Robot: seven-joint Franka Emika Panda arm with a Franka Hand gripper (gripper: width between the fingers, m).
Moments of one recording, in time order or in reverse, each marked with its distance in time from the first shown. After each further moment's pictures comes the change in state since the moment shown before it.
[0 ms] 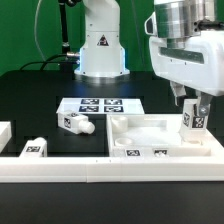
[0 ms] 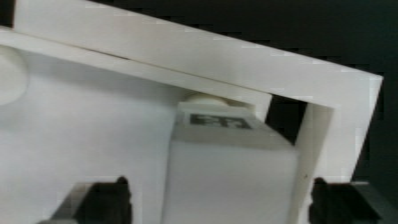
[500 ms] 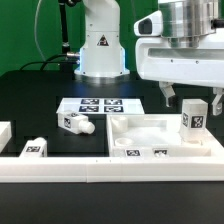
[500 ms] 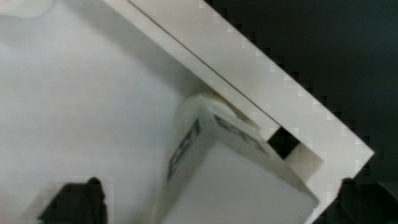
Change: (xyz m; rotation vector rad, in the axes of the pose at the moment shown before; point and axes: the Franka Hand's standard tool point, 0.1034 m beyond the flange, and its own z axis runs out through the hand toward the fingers) arm -0.001 0.000 0.000 -0.019 0.010 -0.463
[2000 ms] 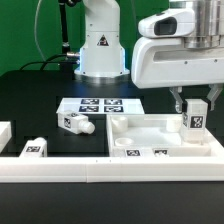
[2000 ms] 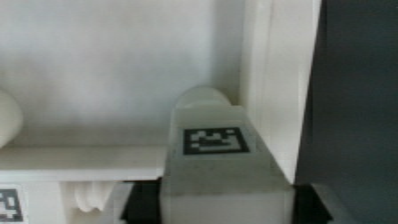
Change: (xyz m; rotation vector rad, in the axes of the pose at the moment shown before) arm -0.004 -0.002 0.002 -0.070 0.024 -0.814
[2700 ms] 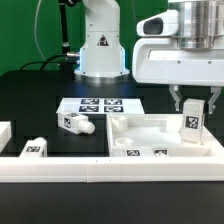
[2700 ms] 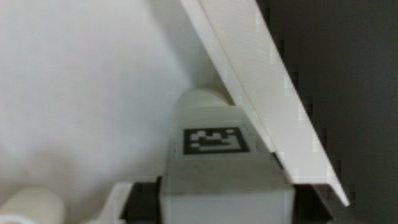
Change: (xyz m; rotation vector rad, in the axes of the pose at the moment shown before) arm 0.001 0.000 0.001 0.022 0.002 0.680
